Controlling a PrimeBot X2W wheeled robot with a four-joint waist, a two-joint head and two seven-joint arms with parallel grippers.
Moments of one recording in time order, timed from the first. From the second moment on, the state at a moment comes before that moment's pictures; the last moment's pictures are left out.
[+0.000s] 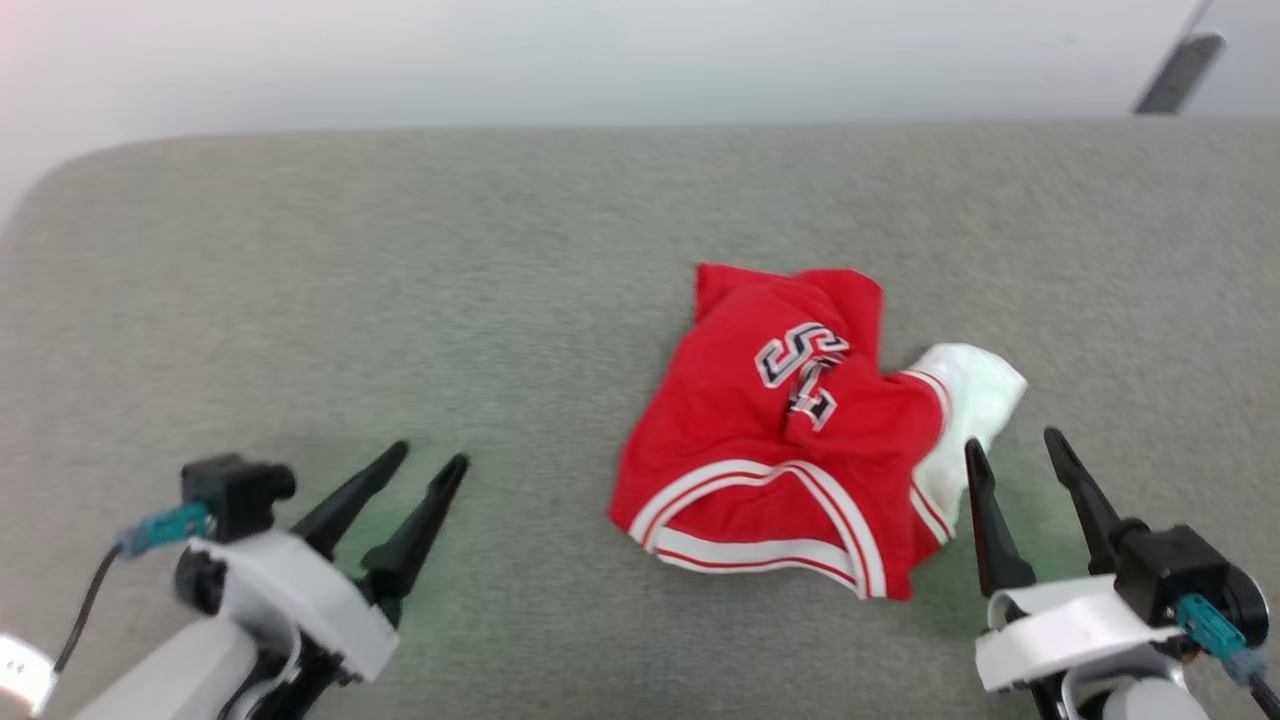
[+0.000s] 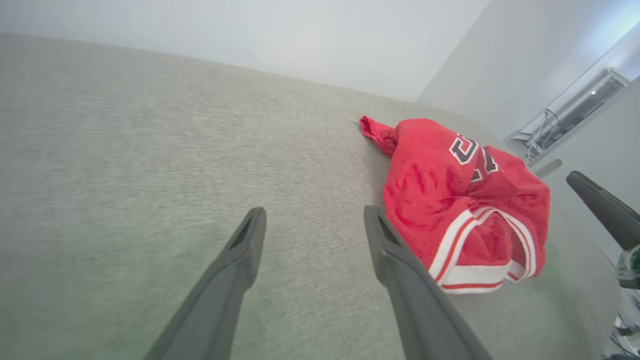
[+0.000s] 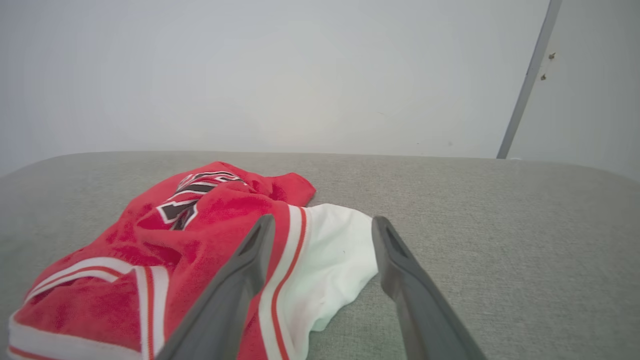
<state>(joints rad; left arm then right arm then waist) -0.47 0.71 -0.82 0.29 -1.16 -0.13 -0.26 -0.14 -0.05 0.04 0.21 0.10 0.13 -0.26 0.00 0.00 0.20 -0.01</state>
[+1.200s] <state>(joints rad) 0.11 0.36 0.00 0.07 -0.48 -0.13 -0.26 -0.02 -0.05 -0.09 0.13 0.13 0.13 -0.26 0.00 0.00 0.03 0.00</state>
